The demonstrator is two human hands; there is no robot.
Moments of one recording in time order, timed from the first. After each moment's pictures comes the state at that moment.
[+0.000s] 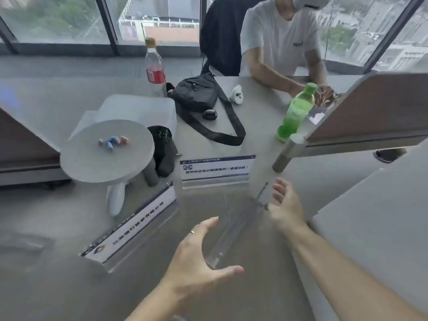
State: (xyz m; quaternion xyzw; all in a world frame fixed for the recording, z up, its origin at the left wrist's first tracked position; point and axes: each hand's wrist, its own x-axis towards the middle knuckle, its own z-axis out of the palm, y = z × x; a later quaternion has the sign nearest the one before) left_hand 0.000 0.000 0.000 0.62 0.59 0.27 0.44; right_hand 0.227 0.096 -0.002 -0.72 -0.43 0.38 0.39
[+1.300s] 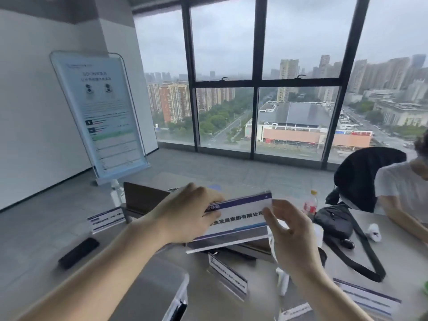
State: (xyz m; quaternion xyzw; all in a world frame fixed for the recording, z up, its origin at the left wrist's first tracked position) left_hand -0.331 -0.195 0.514 0.70 0.69 0.18 -0.01; right_hand -0.132 -0.106 0.442 -0.35 -0.67 0.42 0.50
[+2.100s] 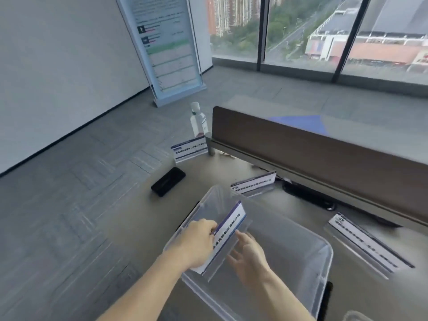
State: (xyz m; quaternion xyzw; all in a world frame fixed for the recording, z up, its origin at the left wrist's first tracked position) left_hand -0.682 -0.330 0.230 0.40 0.86 0.09 0.29; right_hand -0.564 -0.246 0.183 -0.51 -0.21 0.82 0.13
